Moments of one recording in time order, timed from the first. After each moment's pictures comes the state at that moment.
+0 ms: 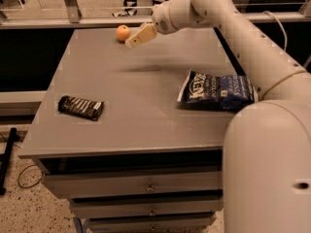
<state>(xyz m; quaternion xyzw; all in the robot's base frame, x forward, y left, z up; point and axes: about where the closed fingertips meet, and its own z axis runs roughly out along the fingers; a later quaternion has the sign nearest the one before) 0.816 0.037 0.912 -0.49 0.69 0.20 0.50</state>
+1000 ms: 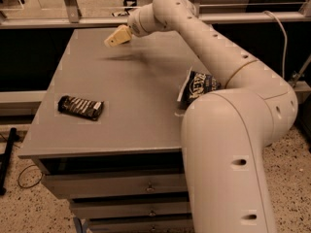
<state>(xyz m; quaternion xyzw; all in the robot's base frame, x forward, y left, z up) 0.876 0.104 0.878 -0.44 0.73 0.16 0.50</state>
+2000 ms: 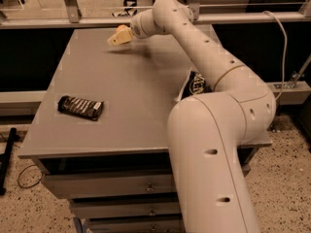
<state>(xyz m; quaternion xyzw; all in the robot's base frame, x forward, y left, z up) 0.916 0.097 0.855 -0.39 0.75 0.17 0.50</state>
